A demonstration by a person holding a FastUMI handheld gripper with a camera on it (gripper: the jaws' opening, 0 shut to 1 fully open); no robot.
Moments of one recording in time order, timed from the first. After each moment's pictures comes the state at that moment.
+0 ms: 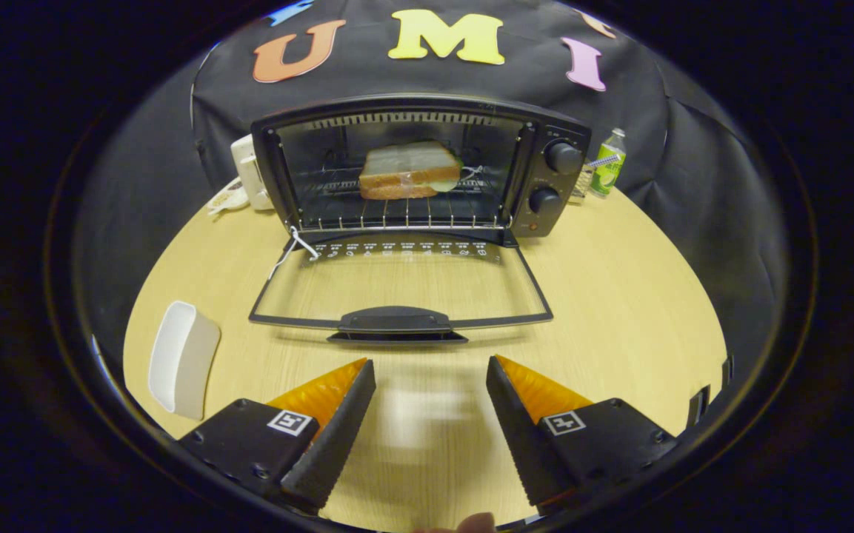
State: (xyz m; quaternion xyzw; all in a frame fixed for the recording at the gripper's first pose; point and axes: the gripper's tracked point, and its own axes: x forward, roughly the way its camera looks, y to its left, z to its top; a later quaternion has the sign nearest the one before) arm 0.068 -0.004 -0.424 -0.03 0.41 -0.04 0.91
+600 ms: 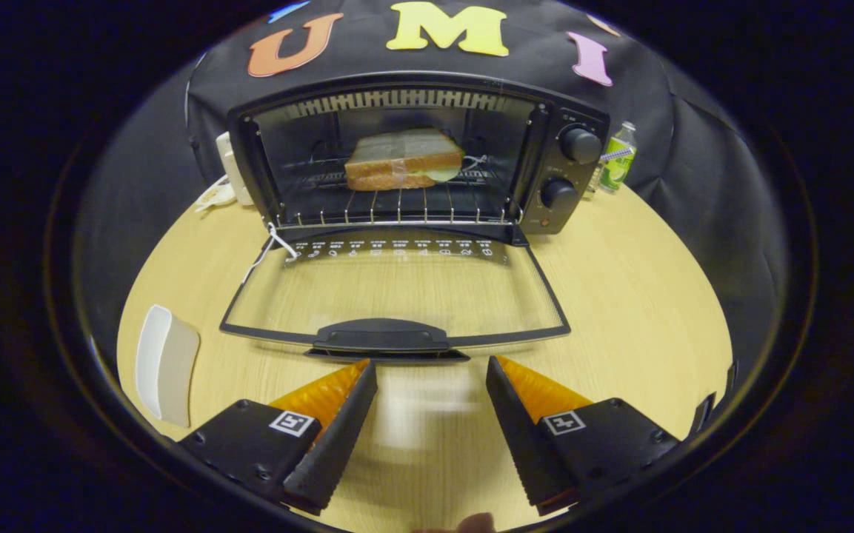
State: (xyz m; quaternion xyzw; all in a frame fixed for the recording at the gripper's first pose) arm 0.098 0.002 -0.444 -0.03 0.40 -0.03 0.91
